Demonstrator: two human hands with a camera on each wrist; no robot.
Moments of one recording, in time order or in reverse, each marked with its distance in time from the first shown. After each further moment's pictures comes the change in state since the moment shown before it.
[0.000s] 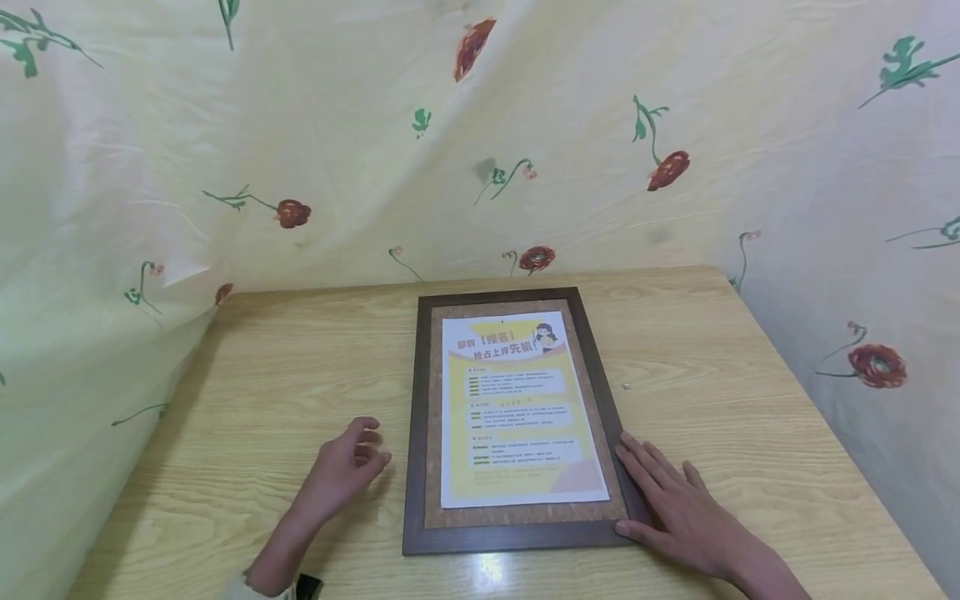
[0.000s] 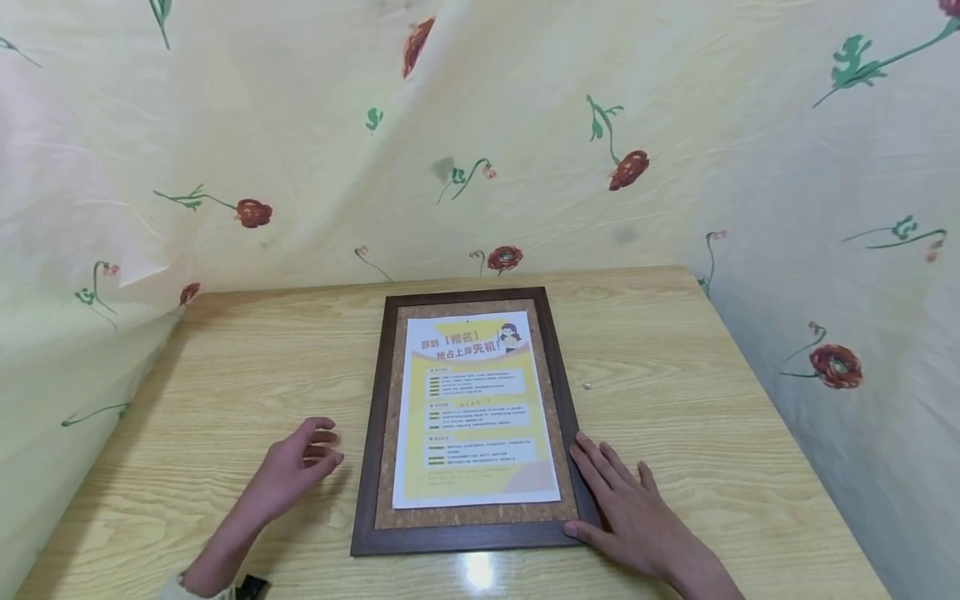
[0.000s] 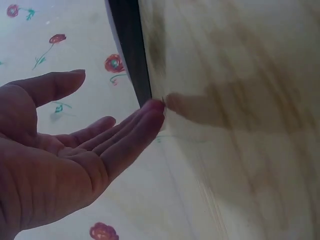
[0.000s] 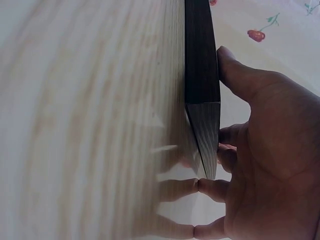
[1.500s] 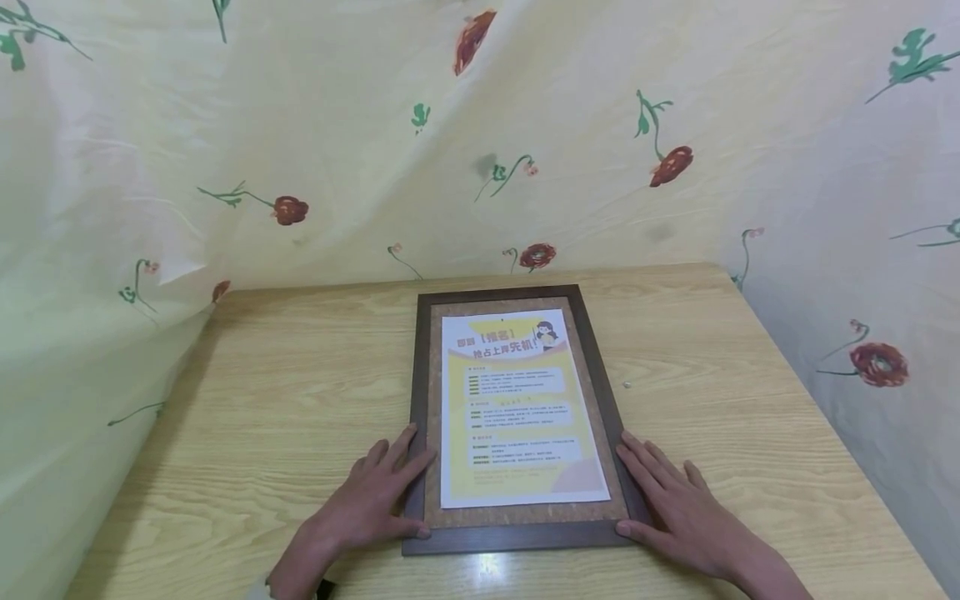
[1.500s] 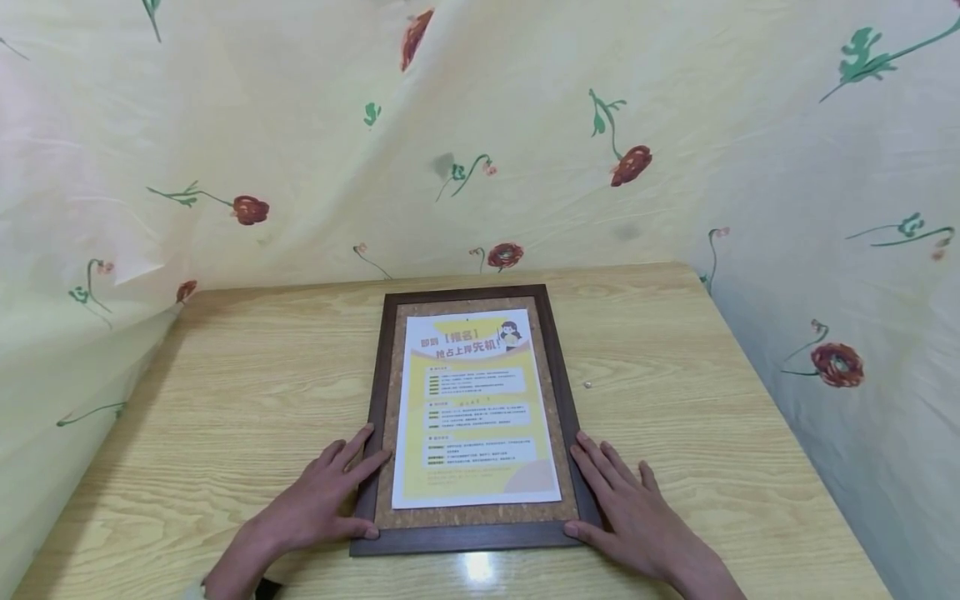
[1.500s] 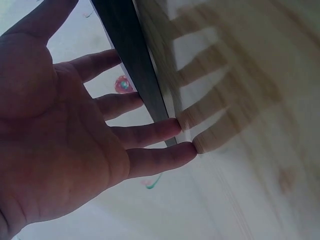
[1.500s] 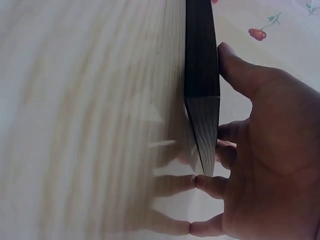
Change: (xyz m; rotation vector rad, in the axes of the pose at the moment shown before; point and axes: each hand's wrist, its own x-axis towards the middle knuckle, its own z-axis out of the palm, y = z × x) left_hand -0.013 0.012 0.023 0.538 -0.343 0.270; right_hand 0.000 0.000 -0.001 -0.004 0.008 -0.012
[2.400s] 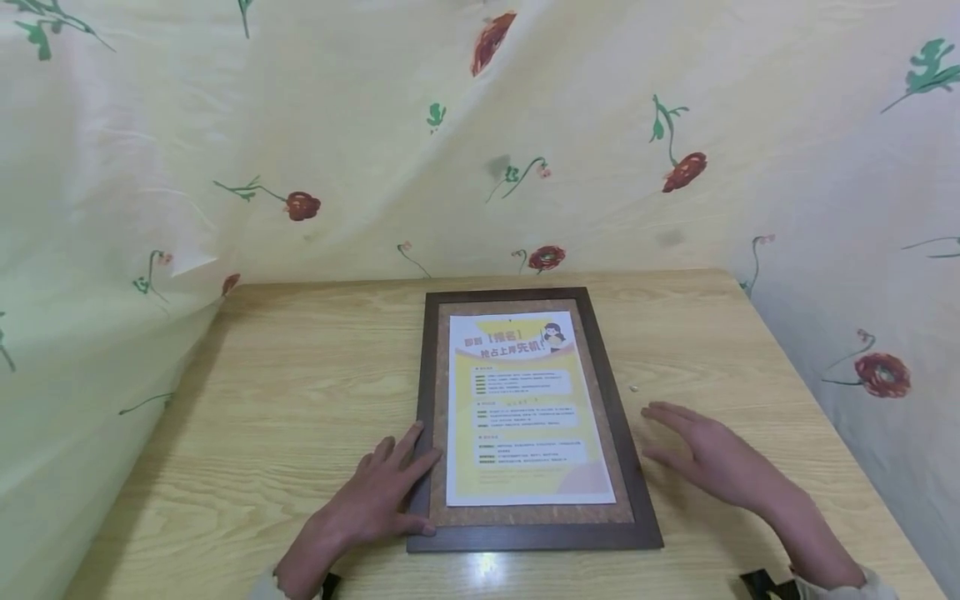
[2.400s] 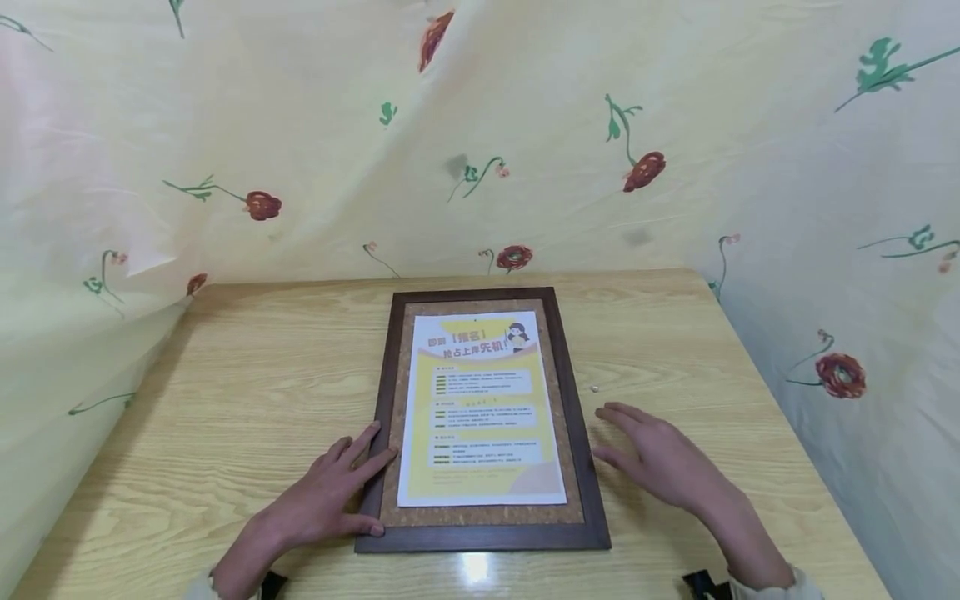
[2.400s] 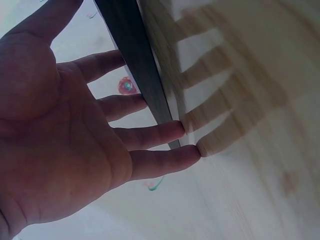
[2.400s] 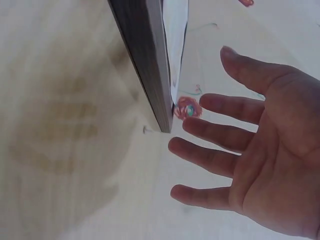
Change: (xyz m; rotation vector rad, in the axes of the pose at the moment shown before) left_hand 0.000 0.002 -0.003 0.001 -0.019 -0.006; right_hand 0.045 0.023 -0.067 0.113 0.027 -0.027
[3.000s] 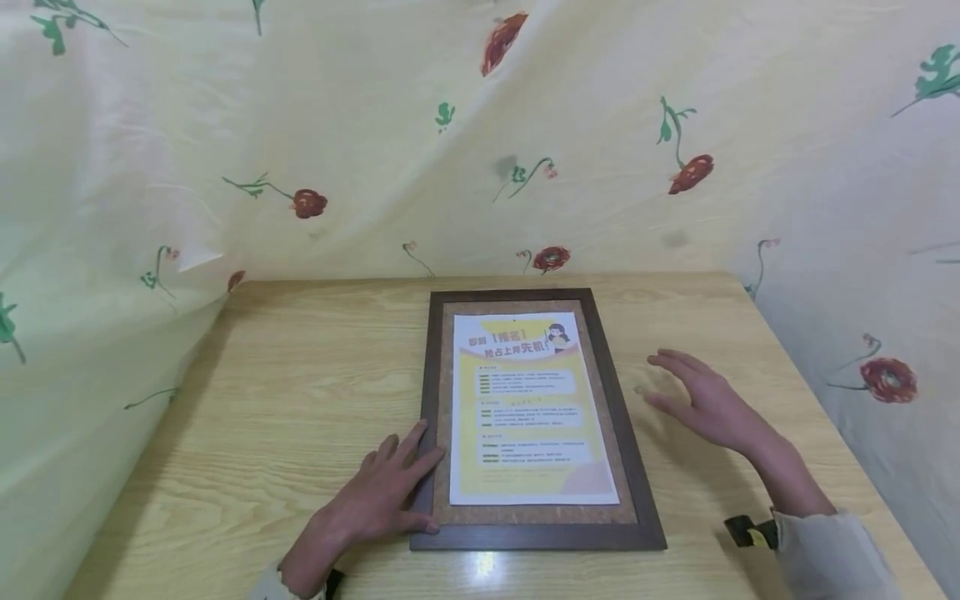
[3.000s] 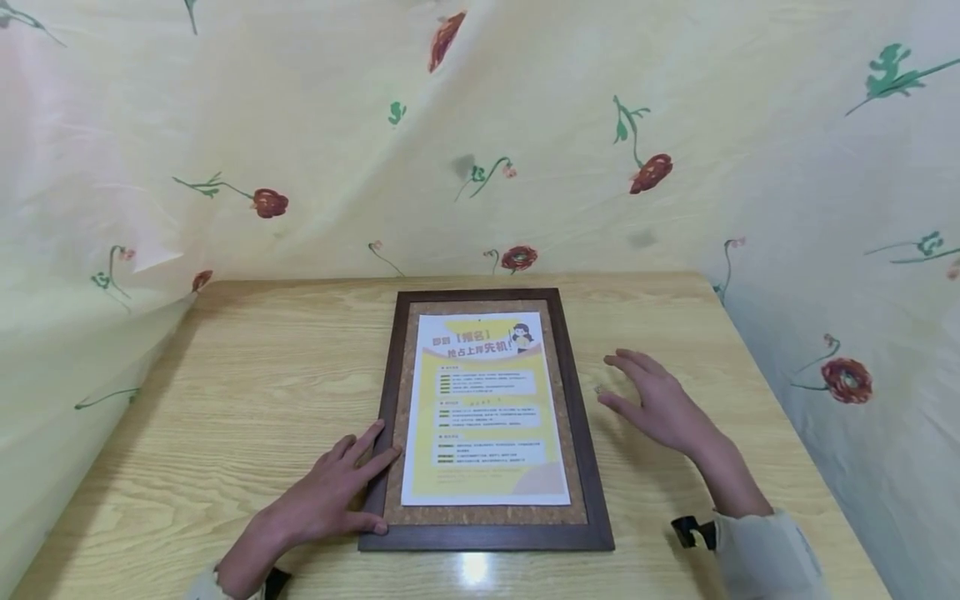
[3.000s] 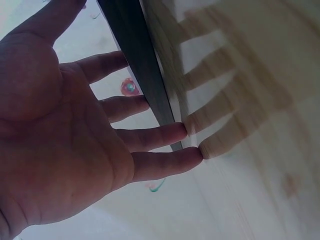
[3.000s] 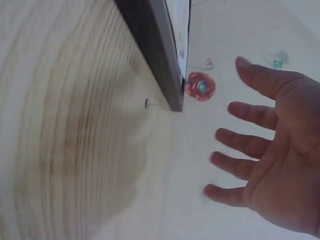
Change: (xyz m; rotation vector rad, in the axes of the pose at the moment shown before) left_hand 0.001 -0.001 0.001 0.011 0.000 0.007; right_hand 0.046 0.031 -0.015 0.074 0.111 -0.018
